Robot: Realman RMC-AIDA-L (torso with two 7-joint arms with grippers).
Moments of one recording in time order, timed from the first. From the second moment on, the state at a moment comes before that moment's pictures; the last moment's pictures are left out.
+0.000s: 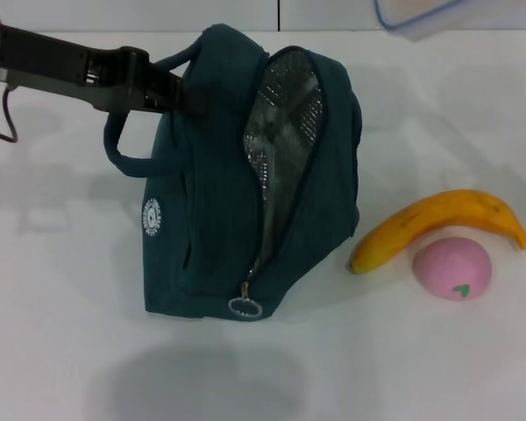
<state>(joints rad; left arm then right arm) -0.70 -1.96 0.77 1.04 2.04 1.86 -2.61 0.63 2.03 -1.16 -0.16 -0.51 -1.58 1.91</state>
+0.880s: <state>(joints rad) -0.71 -1.96 0.77 0.98 2.02 1.82 -2.59 0.76 2.03 -1.30 -0.17 -0.51 -1.61 1.98</state>
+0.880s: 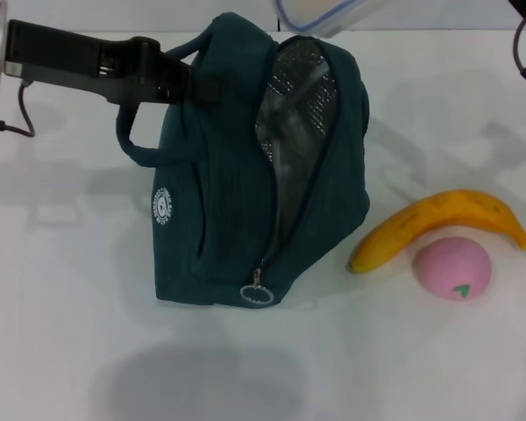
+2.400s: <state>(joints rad) -0.72 -1.96 0.74 0.91 1.99 1.80 -2.56 0.70 2.03 -1.63 -0.23 -0.51 -1.38 1.96</state>
